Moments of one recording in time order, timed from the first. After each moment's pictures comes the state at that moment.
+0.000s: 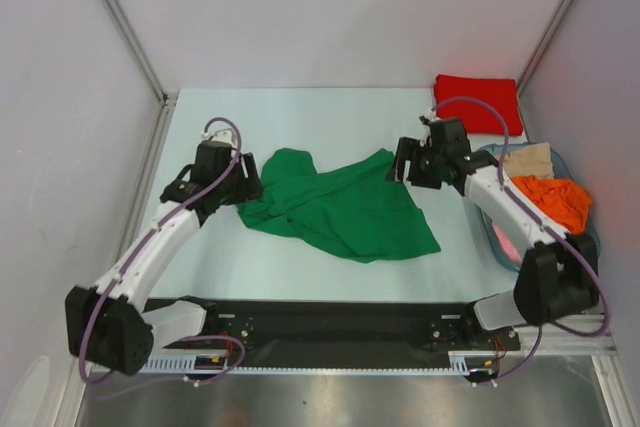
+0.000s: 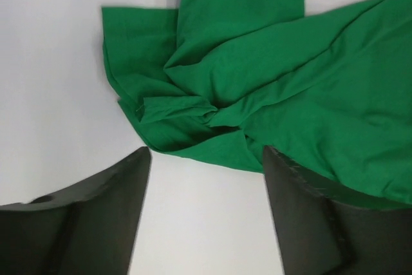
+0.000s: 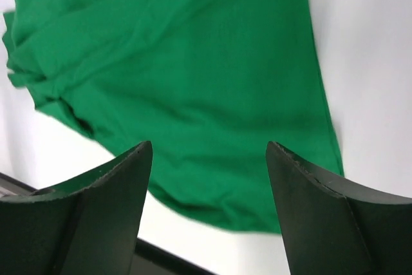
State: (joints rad) left arm -0.29 1.10 0.92 -0.57 -0.06 -0.42; right arm 0.31 1.37 1.08 -0.53 -0.19 0.41
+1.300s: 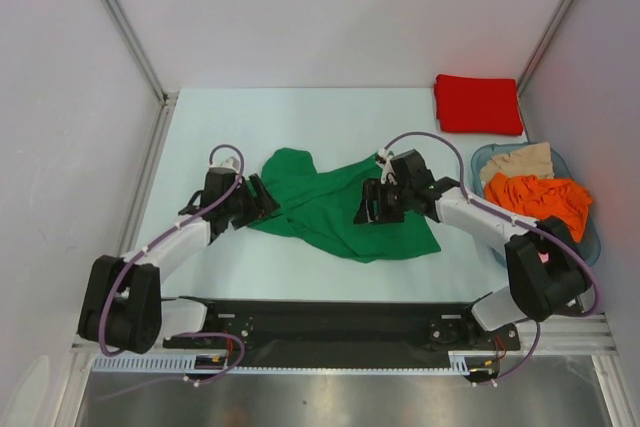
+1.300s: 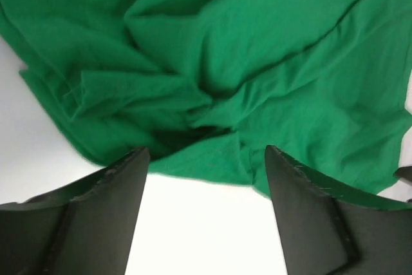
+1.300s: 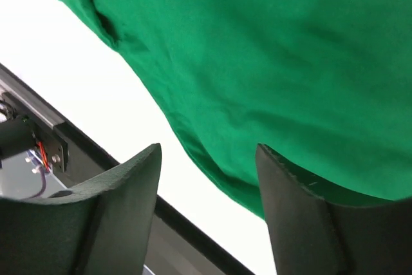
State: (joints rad) left arm -0.23 1.24 0.57 -0.12 0.18 -0.64; right arm 0.51 1.46 0.90 -0.34 -0.38 0.44
